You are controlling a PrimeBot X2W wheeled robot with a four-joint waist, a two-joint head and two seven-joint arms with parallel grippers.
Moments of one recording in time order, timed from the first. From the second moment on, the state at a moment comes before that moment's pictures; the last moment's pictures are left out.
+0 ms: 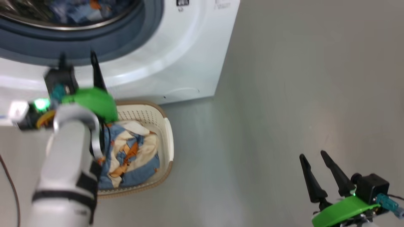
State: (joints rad) left arm -0.83 0.06 -0.16 0.79 -0.17 0.20 -0.26; right arm -0.07 -0.18 0.09 0.21 0.38 0.13 -0.25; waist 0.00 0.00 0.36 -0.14
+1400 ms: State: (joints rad) left arm 0.04 0.04 -0.18 0.28 -0.28 0.19 -0.26; right arm 0.09 -0.17 0.07 0.19 0.28 0.13 -0.25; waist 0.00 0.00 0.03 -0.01
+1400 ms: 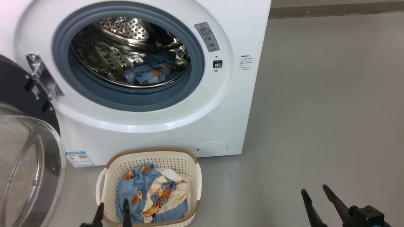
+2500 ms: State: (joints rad) left arm 0.13 0.04 -0.16 0.20 -0.26 0.19 -0.26; right arm 0.15 -0.15 0.02 0.16 0.25 0.13 -0.25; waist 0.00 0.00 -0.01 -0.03
